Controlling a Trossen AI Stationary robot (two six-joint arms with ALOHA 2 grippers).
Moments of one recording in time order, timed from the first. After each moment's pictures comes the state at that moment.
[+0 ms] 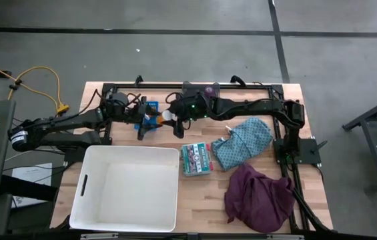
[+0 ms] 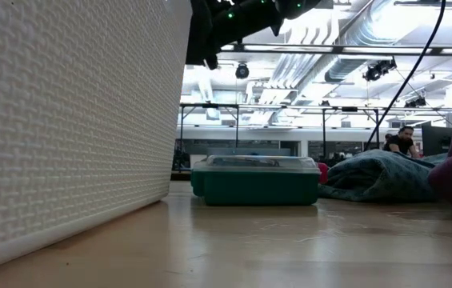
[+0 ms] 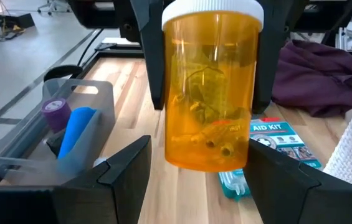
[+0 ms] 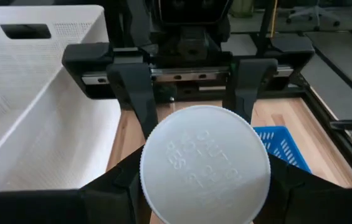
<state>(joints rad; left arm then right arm) 0.45 0.88 0.49 0.15 0.39 0.11 -0.16 1.91 1.54 0.01 -0.16 -0.02</state>
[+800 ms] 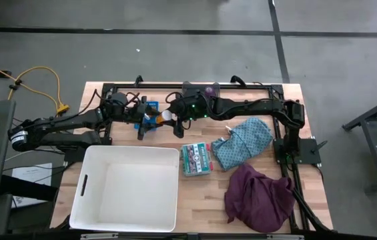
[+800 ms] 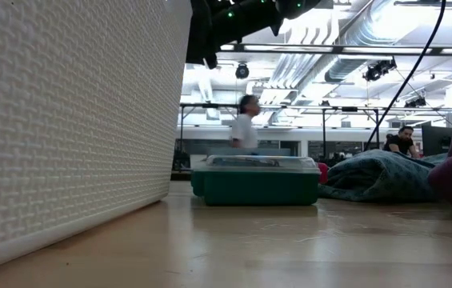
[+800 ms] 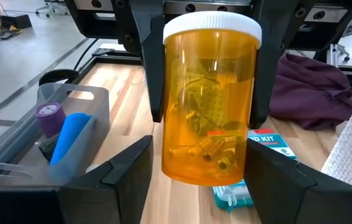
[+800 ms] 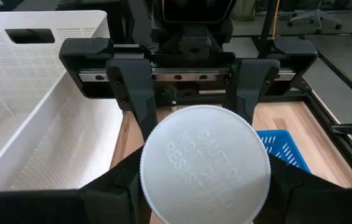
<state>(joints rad) 0.45 0.88 0.49 0.18 0.39 0.05 -0.16 1.91 1.54 0.01 -0.17 -0.02</state>
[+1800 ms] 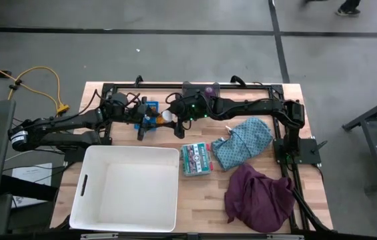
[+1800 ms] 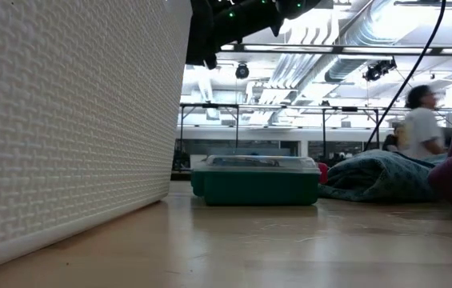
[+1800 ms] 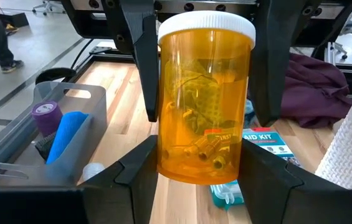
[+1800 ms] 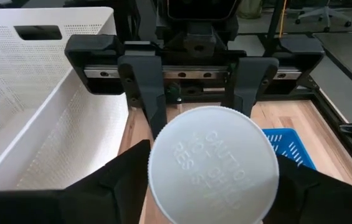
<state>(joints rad) 0.45 0.88 0.49 0.18 0.39 0.05 -0.16 1.91 1.54 0.00 -0.20 -0.02</state>
